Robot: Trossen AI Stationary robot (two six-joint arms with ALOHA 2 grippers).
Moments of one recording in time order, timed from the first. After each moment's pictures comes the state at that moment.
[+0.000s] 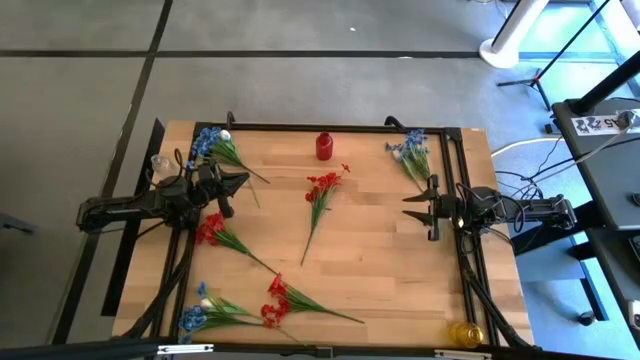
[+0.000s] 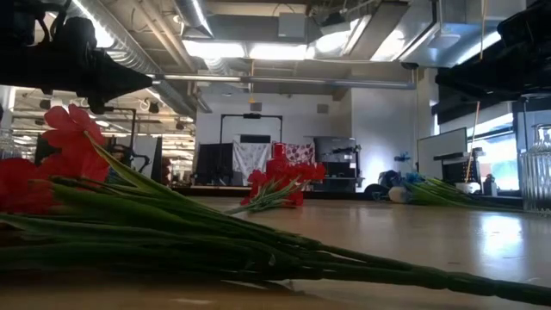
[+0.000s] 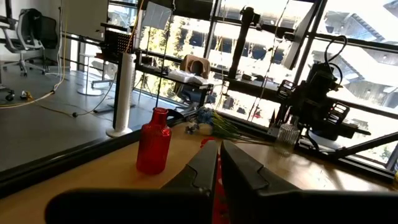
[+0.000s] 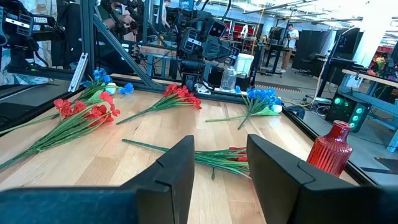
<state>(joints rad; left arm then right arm) 0.12 0.00 0.01 0.06 -0.35 -0.20 0.08 0.00 0.05 -0.03 0.09 -0.16</state>
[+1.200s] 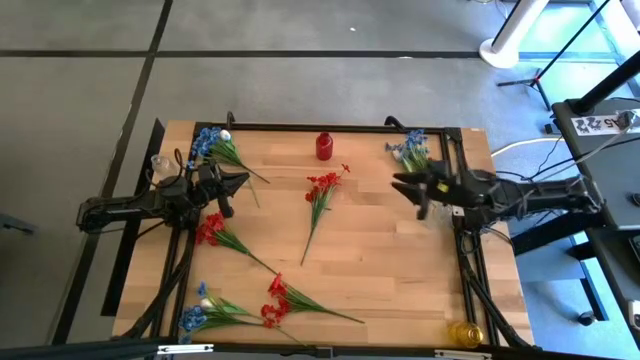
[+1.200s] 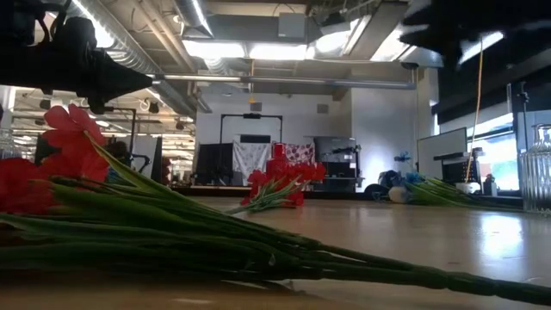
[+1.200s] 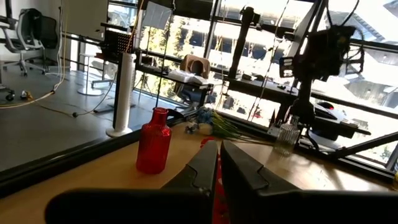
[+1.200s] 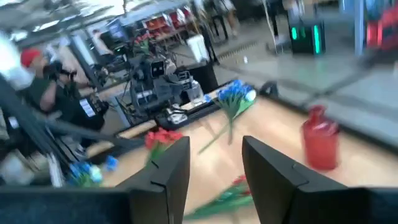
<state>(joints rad) 0.12 0.00 0.01 0.06 -0.35 -0.20 0.08 0.65 0.51 0.05 0.32 0.41</state>
